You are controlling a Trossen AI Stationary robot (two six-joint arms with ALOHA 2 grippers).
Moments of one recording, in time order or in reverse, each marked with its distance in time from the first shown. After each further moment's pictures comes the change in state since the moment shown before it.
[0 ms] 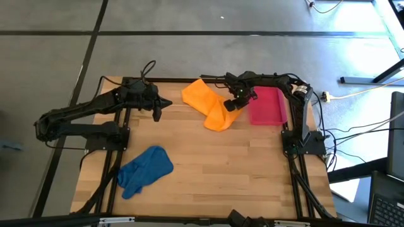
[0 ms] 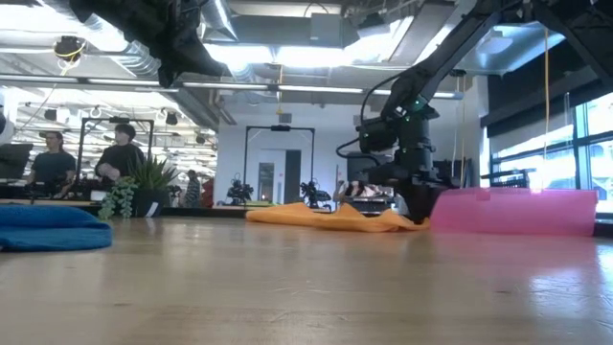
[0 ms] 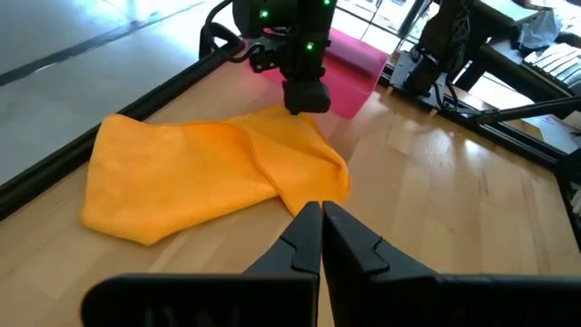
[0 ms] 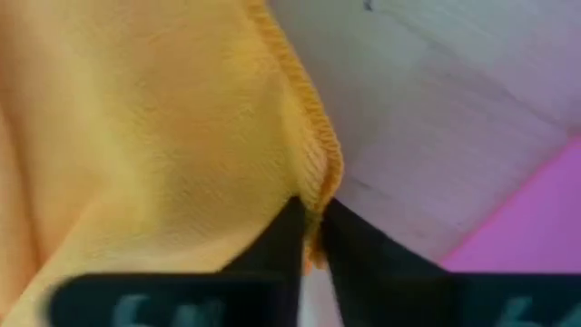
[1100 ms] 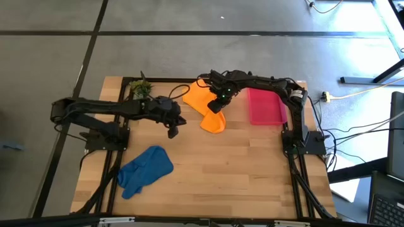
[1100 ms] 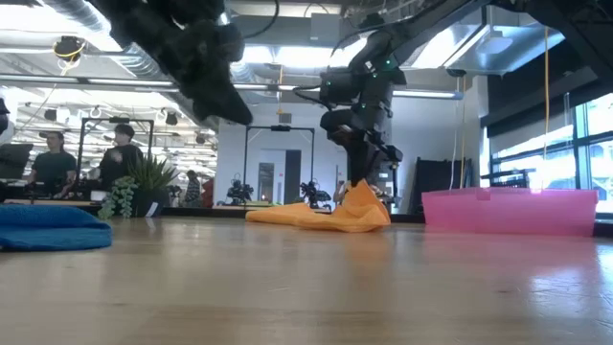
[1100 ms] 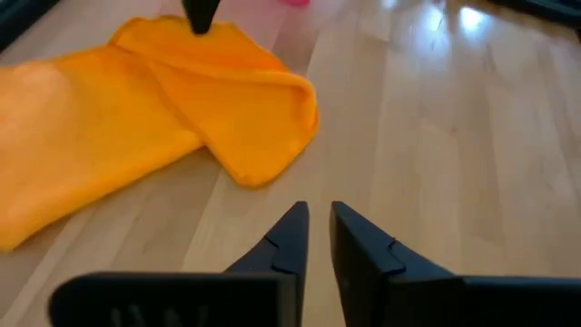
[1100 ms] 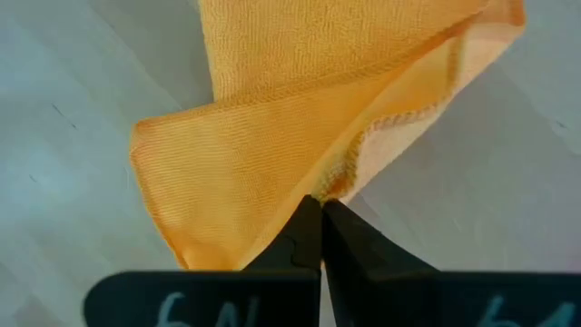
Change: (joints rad) left arm -0.235 0.381 0.001 0.166 -0.062 0.100; right arm 0.174 0.005 0.303 -0.029 -0.088 -0.100
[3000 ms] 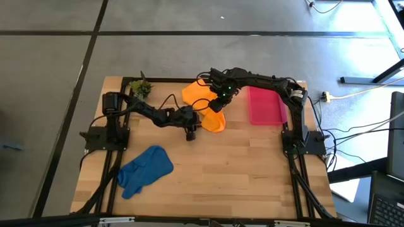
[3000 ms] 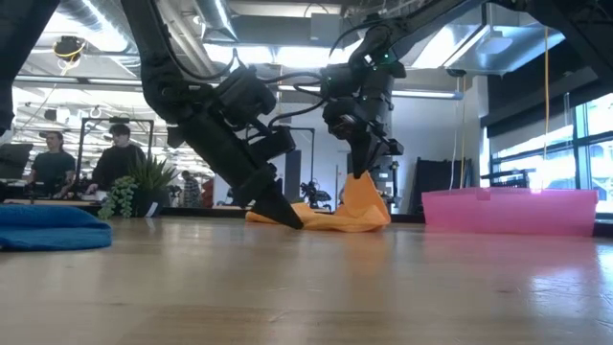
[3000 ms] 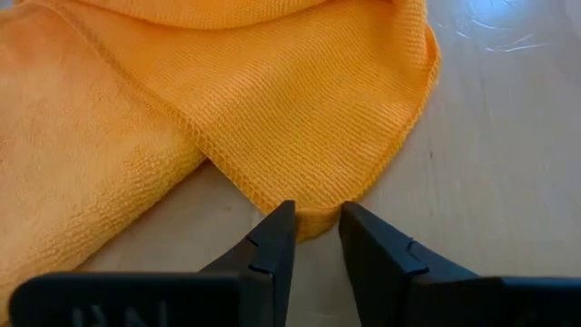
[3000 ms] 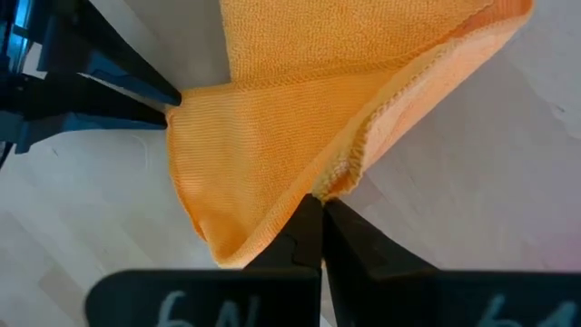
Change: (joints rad) left arm 0.021 0.669 0.005 0.612 -0.090 0.285; right arm -0.003 -0.002 0.049 -0.083 -0.031 -0.027
